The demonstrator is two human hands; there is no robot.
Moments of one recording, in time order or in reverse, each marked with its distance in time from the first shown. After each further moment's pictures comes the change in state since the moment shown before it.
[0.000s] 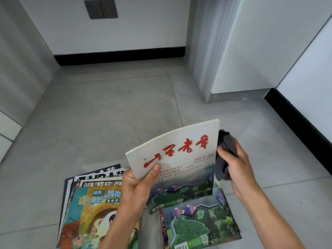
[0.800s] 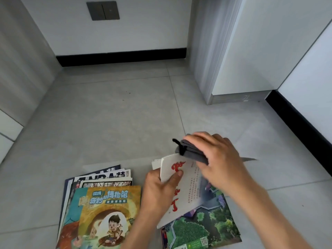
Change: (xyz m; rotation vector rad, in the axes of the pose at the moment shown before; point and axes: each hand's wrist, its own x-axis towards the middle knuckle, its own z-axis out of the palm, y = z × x) left_hand -0.003 -0.009 0.036 0.427 -0.094 0.012; right_hand -0.007 -0.044 0.027 -1.093 -0.320 -0.621
